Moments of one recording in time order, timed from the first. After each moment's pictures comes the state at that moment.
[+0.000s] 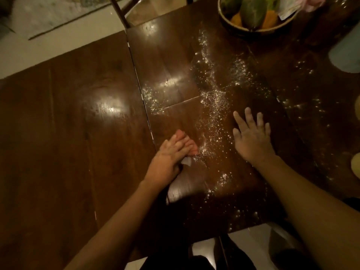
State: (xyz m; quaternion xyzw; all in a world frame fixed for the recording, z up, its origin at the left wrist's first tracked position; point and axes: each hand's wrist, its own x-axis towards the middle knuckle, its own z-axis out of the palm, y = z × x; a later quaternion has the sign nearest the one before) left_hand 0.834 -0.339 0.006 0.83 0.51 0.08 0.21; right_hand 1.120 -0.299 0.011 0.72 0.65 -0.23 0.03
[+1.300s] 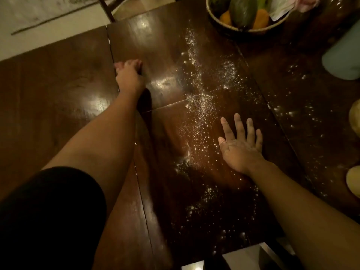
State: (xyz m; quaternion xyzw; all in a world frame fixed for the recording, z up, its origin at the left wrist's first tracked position) left_hand 0.830 -0.077 0.015 0.61 0.77 0.11 0.14; right_hand 1.128 -0.288 0.013 0.68 0.65 -0.31 0.11
